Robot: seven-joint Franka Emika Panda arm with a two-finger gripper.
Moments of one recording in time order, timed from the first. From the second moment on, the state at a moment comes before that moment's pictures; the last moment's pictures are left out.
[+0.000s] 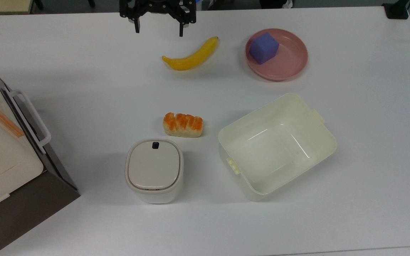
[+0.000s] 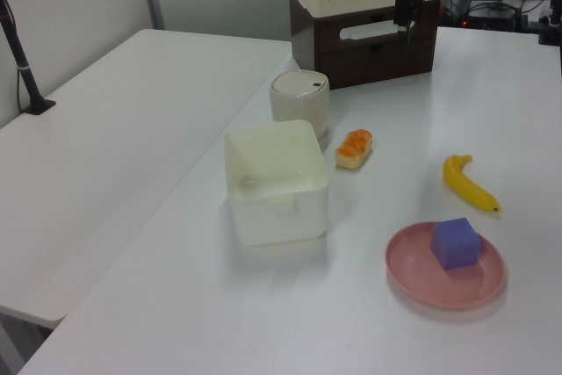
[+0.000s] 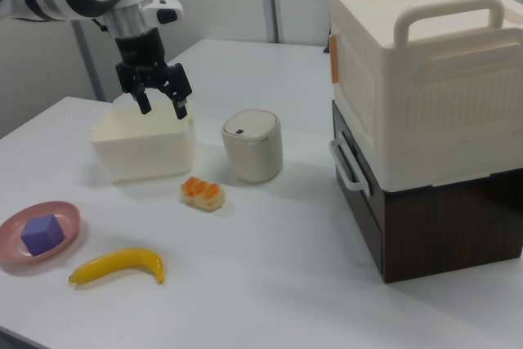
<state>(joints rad) 0.13 0.04 -0.10 -1.63 -0.08 1.70 0.06</state>
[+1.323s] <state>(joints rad) 0.32 0.05 -0.10 -1.71 -0.04 1.69 0.02</state>
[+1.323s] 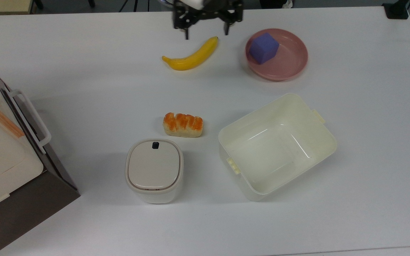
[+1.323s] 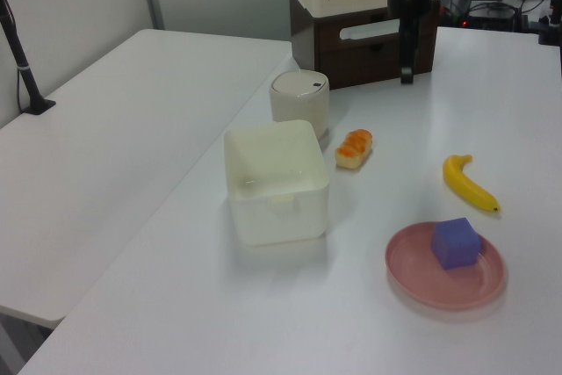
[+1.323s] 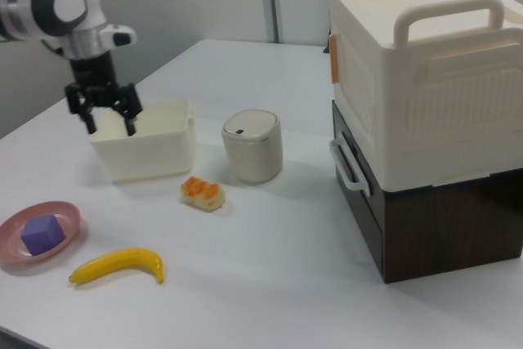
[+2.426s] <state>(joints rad) 0.71 0.20 -0.10 -2.03 -0.03 1.86 0.02</state>
